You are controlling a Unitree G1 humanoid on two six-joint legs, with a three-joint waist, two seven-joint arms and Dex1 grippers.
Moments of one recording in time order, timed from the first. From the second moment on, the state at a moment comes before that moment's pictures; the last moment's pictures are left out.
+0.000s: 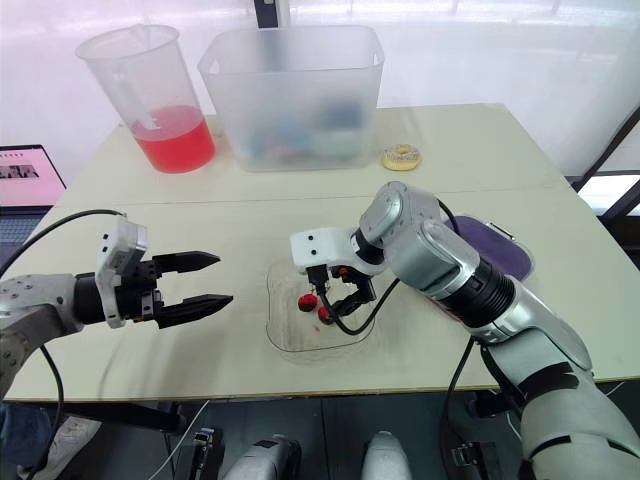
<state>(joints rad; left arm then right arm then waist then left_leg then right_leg) -0.18 0.91 0.26 -0.47 -0.84 0.76 -0.91 -1.05 -0.63 0.64 -0.21 -0.18 0.90 1.52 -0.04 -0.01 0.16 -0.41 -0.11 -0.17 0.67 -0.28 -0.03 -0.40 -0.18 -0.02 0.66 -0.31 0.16</state>
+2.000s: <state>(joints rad) -0.73 0.59 0.30 -0.17 -1.30 0.97 -0.45 -1.02 -0.67 0.38 -0.11 -0.32 -0.11 0.93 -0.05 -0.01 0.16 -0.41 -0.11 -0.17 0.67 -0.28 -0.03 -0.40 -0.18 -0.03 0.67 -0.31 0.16</state>
